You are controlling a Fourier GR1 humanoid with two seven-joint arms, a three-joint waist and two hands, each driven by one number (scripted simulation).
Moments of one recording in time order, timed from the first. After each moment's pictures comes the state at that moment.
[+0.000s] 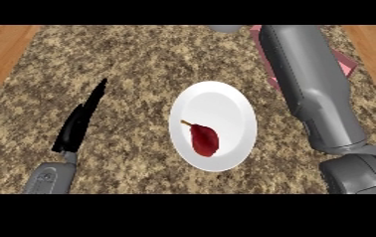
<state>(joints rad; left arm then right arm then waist) -0.16 0.20 0.01 -1.34 -0.28 -0.05 -0.03 -1.23 -0.14 -0.15 -0.70 1.62 0.03 1.09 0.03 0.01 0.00</state>
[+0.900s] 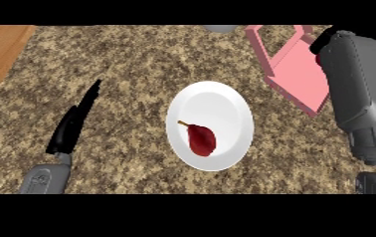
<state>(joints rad) -0.14 0.21 0.04 -1.33 -0.27 -0.06 -0.04 -1.04 -0.30 -0.43 -0.69 1.42 0.03 1.00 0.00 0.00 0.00</state>
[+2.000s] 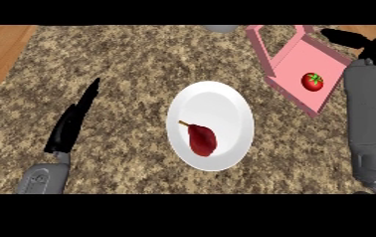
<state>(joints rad) -0.15 0.21 0.05 -1.36 -0.27 -0.07 -0.02 -0.86 -0.25 -0.67 -0.86 0.92 -0.69 0.41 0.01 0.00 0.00</state>
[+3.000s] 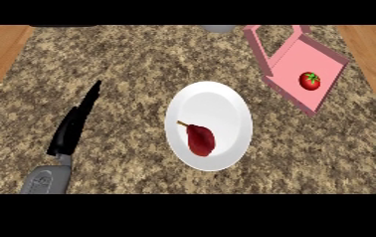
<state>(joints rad) -0.14 0.19 0.05 -1.35 -0.29 -0.06 -0.04 -0.30 -0.22 -0.74 -1.31 0.39 -0.73 -0.04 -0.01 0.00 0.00</state>
